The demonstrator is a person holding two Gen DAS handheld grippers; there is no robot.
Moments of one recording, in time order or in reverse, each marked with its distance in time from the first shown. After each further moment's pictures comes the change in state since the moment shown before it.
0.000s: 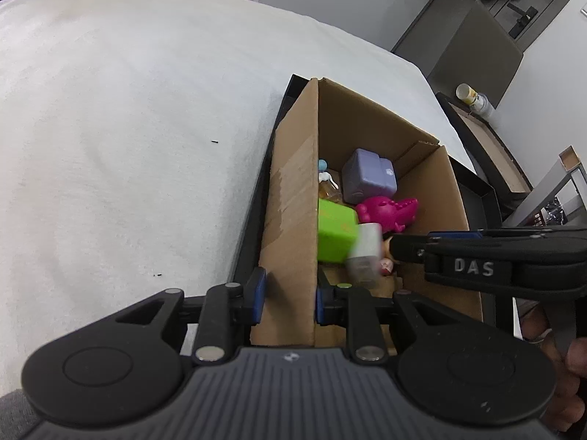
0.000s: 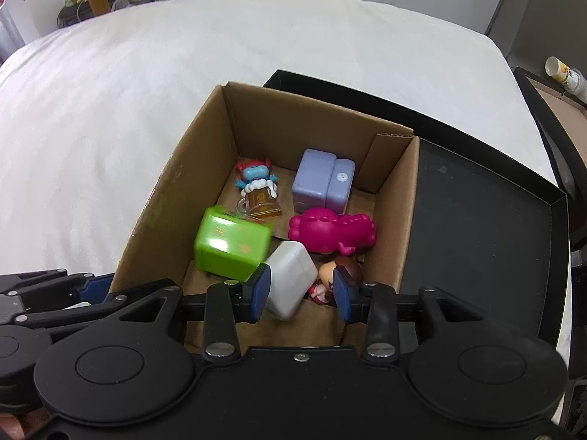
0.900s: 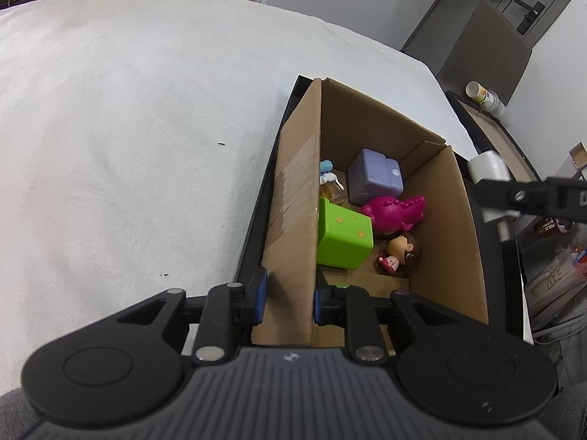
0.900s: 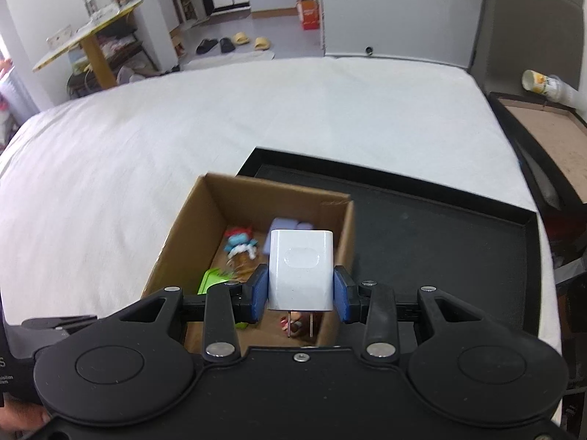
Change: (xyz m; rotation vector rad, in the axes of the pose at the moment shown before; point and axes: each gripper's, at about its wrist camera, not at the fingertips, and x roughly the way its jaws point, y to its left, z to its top) left arm 0.000 -0.011 -0.001 0.008 -0.008 0.051; right arm -0.051 -0.054 0.008 0.082 -0.164 0.083
